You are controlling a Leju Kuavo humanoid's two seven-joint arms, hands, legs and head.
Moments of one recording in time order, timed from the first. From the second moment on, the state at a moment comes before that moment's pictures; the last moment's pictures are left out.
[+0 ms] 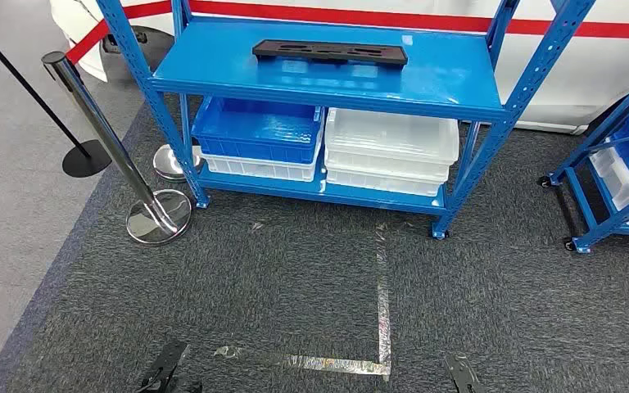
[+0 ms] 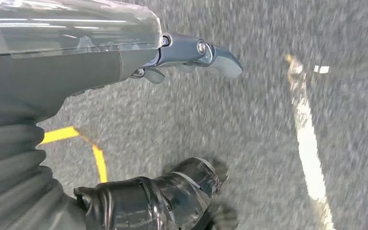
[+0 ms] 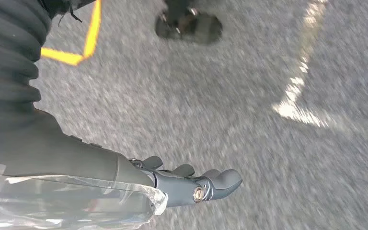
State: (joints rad) left arm 0.07 -0.01 0.22 -0.36 -0.28 0.08 -0.14; right arm -0.01 -0.01 -0.22 -0.36 0.38 -0.06 -0.16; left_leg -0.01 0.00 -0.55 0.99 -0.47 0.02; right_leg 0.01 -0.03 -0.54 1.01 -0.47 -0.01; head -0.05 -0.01
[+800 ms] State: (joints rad) left arm -0.01 -0.05 0.58 -0.28 -0.73 0.16 -0.20; right arm -0.33 0.01 -0.48 -0.28 0.81 -0.20 -0.34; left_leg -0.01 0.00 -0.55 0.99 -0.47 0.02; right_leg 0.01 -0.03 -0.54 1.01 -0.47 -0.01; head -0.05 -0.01
